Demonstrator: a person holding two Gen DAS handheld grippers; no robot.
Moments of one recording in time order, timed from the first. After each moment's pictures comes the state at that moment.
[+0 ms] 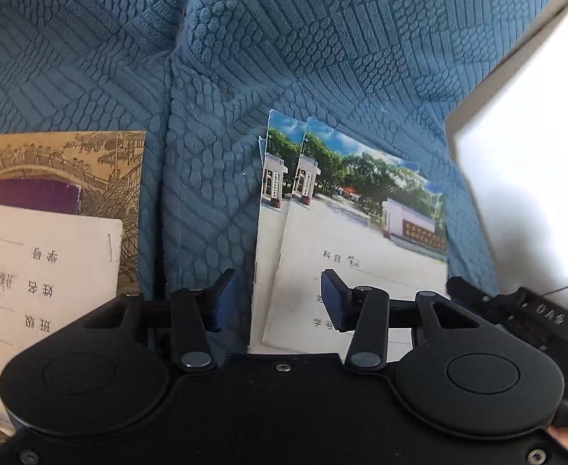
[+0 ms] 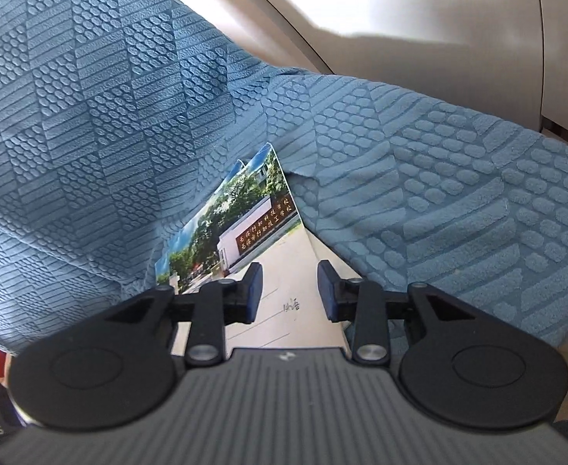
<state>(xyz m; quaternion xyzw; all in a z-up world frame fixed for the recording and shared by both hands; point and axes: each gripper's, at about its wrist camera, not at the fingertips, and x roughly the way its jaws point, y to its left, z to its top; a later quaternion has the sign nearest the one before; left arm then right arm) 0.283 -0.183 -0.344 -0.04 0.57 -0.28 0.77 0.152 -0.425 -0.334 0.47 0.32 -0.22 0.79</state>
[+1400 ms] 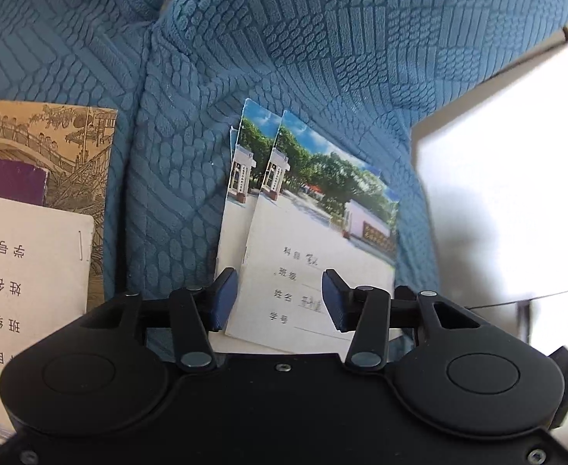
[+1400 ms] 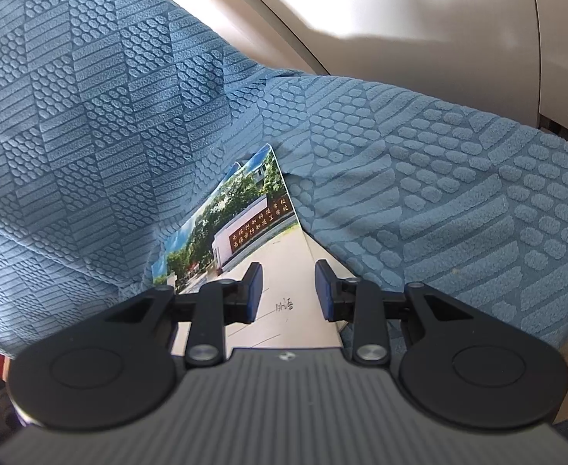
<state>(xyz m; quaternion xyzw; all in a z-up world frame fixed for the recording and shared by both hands) 0.299 -0.175 -0.344 -0.13 0.61 -0.32 0.71 0.153 -0.427 -0.332 0.48 0.31 -0.22 0.79</state>
